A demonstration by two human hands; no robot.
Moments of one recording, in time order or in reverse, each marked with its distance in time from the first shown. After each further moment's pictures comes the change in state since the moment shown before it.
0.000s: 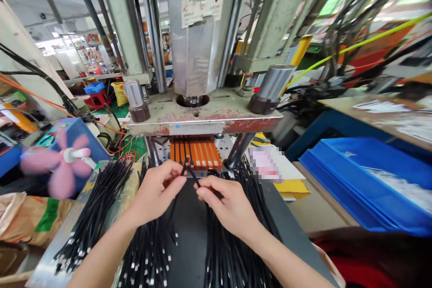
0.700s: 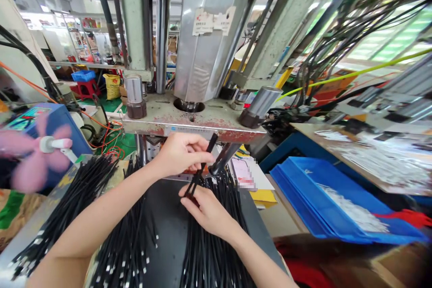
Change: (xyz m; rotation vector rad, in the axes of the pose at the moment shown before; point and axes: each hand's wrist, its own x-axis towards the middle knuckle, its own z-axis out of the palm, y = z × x) left_hand 0.089 0.029 0.019 -0.509 -0.148 0.063; right_hand -0.009 0.039 0.005 -0.159 -0.249 -0.029
